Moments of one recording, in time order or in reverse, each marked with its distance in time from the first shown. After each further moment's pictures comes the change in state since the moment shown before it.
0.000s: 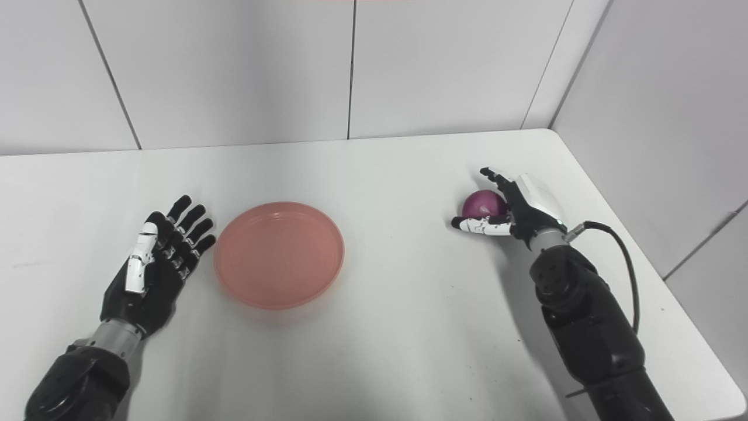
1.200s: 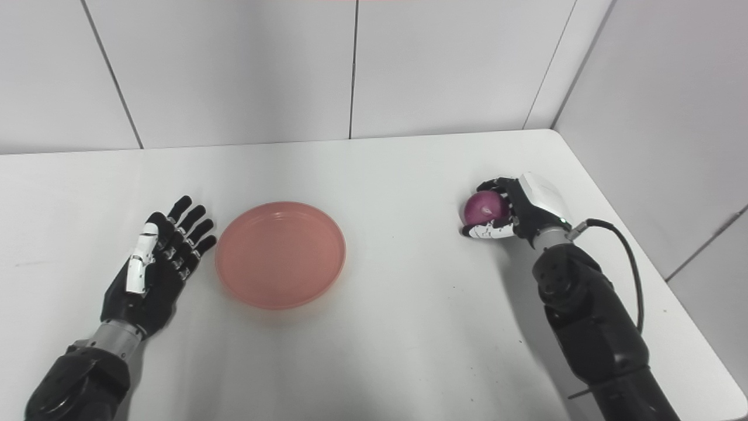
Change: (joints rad) left arm 0.004 0.000 -0.004 -0.008 0.000 0.005 0.004; right arm 0.000 -0.019 0.009 -0.015 -0.045 0.031 0.033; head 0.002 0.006
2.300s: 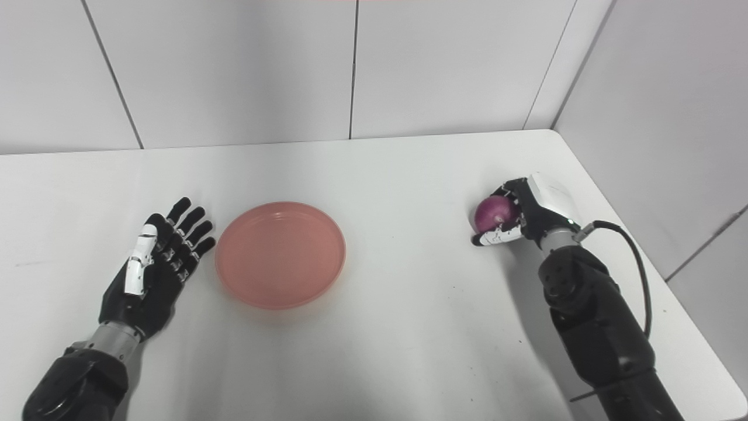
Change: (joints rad) left arm 0.006 0.002 0.002 -0.015 0.000 0.014 0.001; right arm 0.016 -0.008 -0.006 0.001 -0.029 0.000 -0.028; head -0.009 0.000
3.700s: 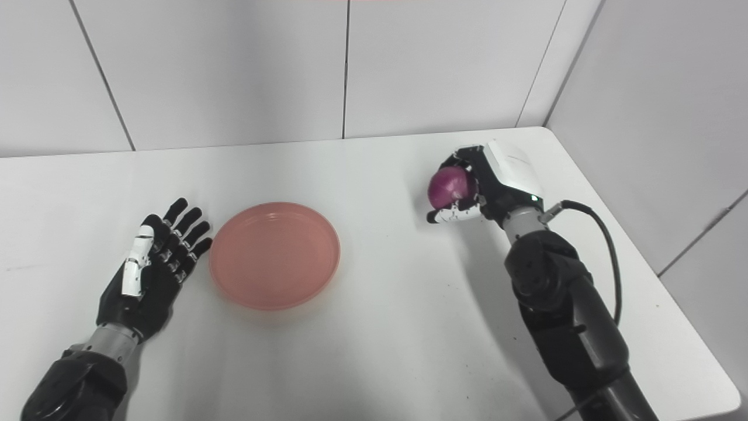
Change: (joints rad) left arm 0.001 -0.016 -0.006 -0.004 0.010 0.000 0.015; right arm -0.047 0.076 0.058 -0.309 -0.076 0.001 0.072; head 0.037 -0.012
